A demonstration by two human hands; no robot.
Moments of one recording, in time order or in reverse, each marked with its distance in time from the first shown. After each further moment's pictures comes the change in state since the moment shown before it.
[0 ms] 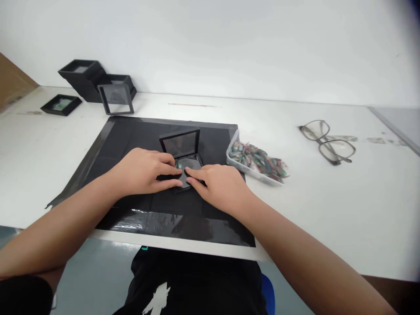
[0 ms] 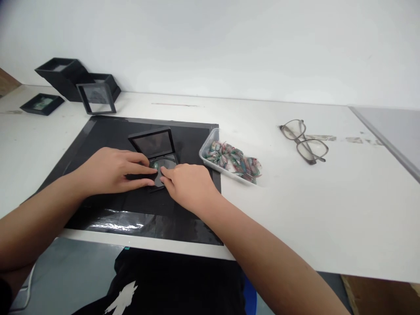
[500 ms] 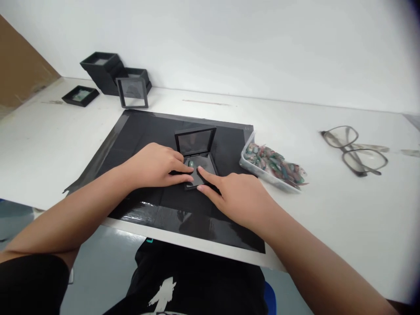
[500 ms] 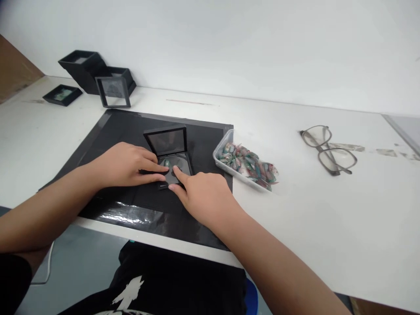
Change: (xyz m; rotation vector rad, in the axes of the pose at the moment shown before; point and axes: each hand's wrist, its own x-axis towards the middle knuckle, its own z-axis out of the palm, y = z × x) left_hand 0.001 0.000 0.001 -0.001 -0.056 -0.023; right_hand -0.014 -0.006 -0.009 -0.142 -0.192 0.047
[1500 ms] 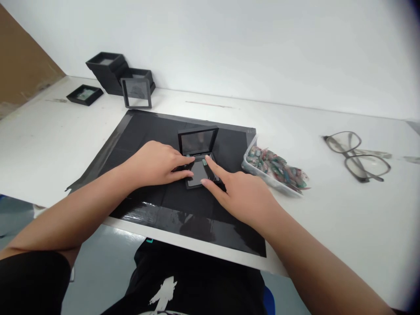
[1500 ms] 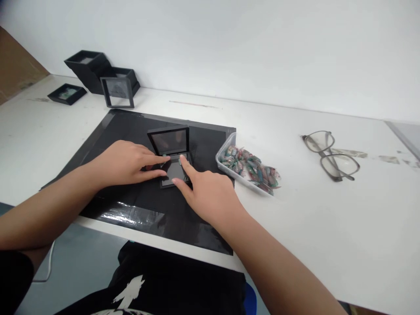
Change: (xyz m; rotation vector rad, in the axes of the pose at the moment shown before) left_hand 0.000 0.001 -0.004 0.109 -0.040 -0.132; right_hand 0.006 0.005 0.002 0.050 0.047 0.101
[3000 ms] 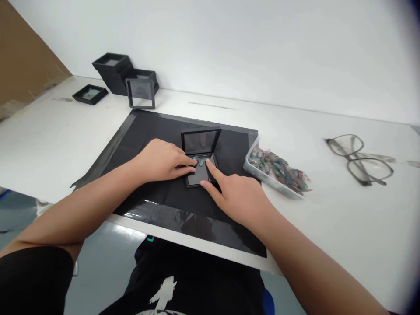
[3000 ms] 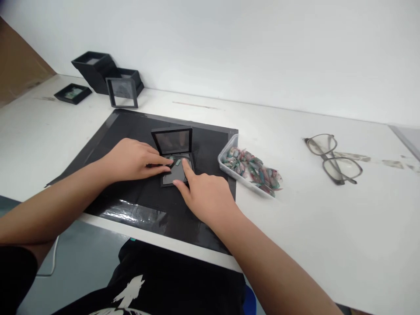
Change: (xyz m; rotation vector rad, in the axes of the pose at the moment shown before) left_hand 0.004 -0.005 0.014 0.007 0.246 0.077; right_hand 0.002 -0.010 0.001 -0.120 -0.072 0.003
